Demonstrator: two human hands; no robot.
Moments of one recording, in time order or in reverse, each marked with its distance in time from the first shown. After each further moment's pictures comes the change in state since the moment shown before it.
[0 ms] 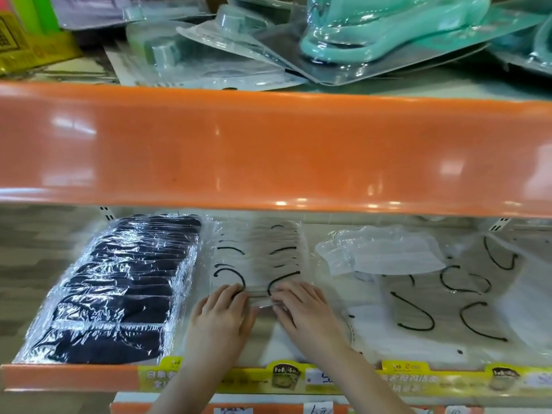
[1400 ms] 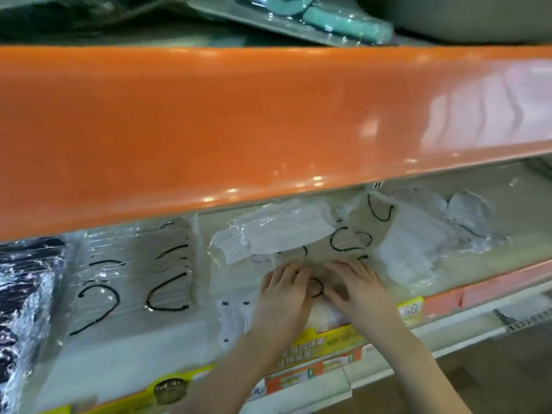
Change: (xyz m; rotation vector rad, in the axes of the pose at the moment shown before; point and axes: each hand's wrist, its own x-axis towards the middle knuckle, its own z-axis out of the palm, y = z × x) left_hand 0.054 0.239 0.058 -0.349 -0.327 0.321; right_hand -0.105 0.145 -0.162 -0.227 -0.148 0.562
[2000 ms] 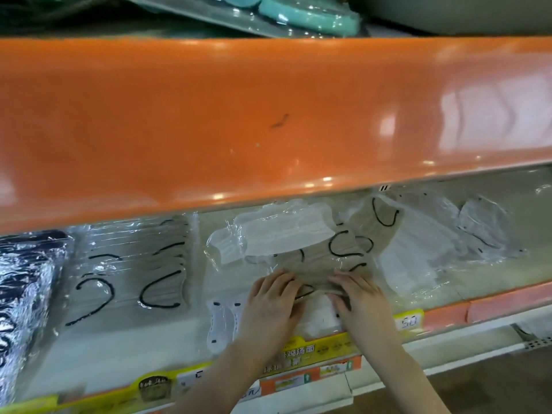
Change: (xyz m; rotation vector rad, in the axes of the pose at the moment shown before) left_hand -0.010 -0.008 0.022 0.014 0.116 0.020; right_hand -0.007 0.025 0.019 0.091 0.091 0.008
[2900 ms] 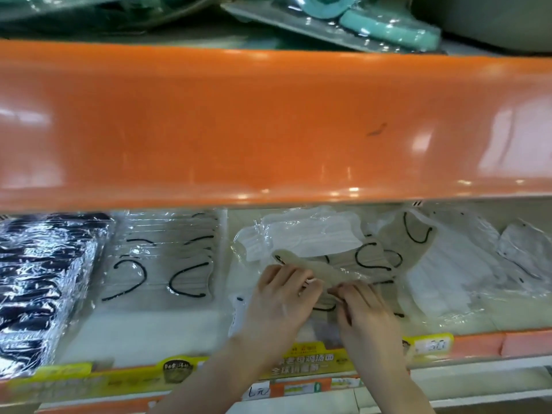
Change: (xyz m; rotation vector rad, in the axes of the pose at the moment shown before) left_hand 0.005 0.001 -0.059 0.173 0.276 0.222; right_hand -0.003 -0.056 -0.006 0.022 0.257 -0.203
